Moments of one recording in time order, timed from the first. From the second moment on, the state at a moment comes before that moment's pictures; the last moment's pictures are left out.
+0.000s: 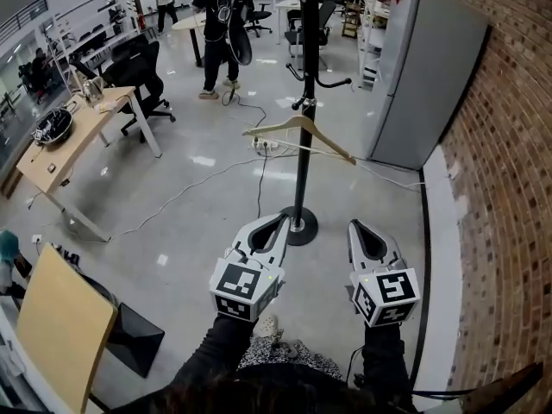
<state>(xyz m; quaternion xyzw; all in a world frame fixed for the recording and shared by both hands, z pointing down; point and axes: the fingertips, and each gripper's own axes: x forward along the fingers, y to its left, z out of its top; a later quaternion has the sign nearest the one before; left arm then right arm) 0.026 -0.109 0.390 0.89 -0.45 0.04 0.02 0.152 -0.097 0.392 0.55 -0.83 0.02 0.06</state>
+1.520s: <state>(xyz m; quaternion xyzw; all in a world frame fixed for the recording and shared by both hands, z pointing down) 0.043 0.011 0.380 0.89 -0.45 0.04 0.00 0.168 0.021 0.389 0.56 -0.83 0.01 0.08</state>
